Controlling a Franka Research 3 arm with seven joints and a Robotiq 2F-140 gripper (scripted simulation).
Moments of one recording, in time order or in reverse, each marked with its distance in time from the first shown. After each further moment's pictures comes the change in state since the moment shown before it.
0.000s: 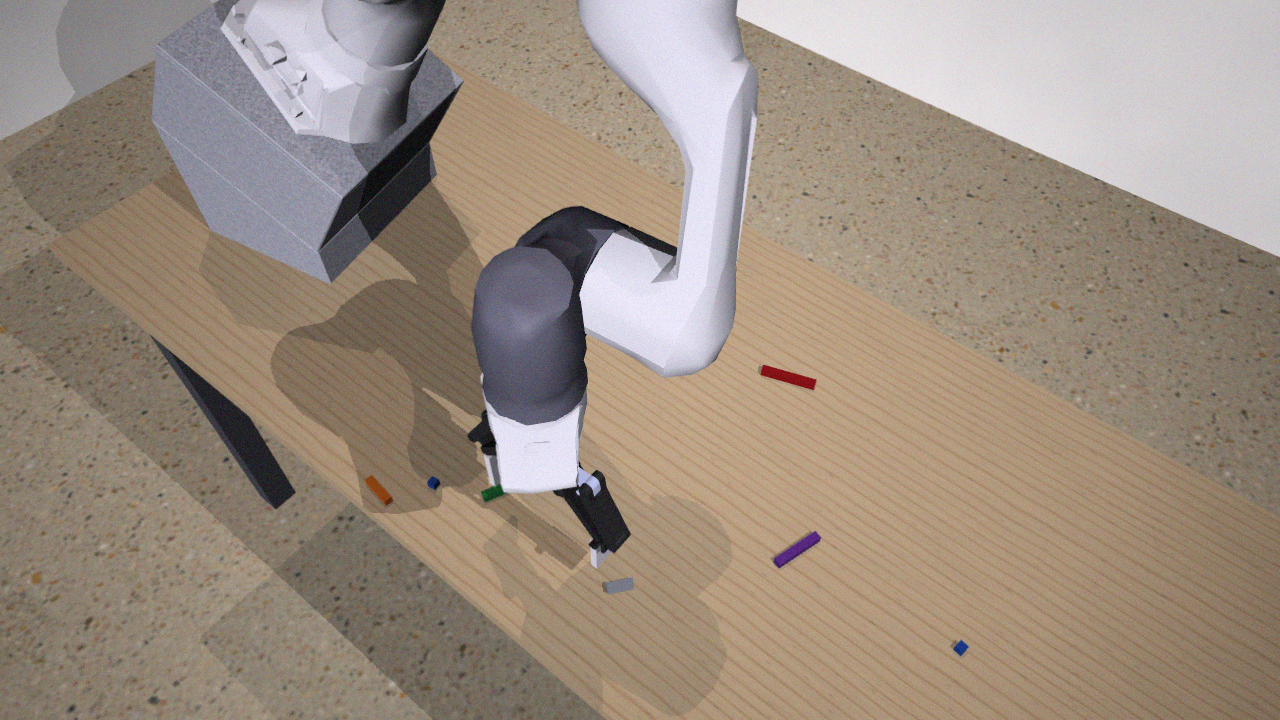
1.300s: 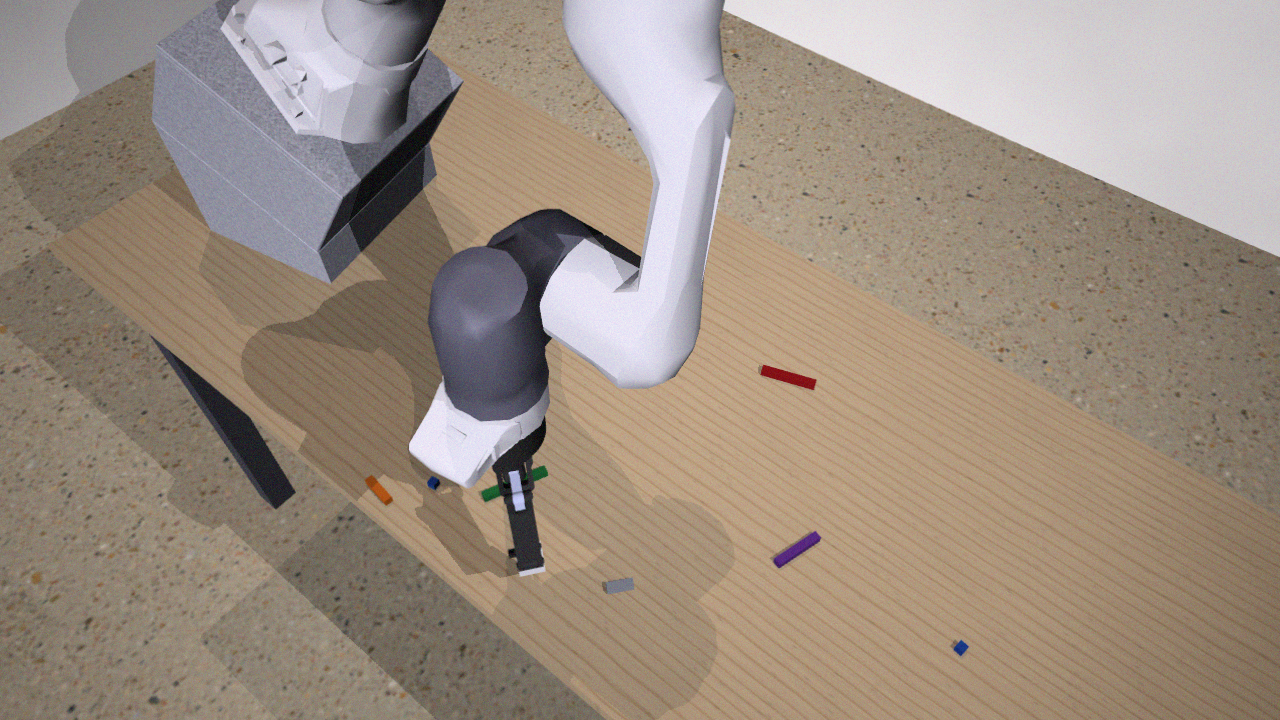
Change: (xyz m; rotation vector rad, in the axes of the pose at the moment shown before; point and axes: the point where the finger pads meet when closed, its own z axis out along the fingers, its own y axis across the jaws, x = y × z) arm 0.011 0.034 0.006 -0.018 -0.013 0.661
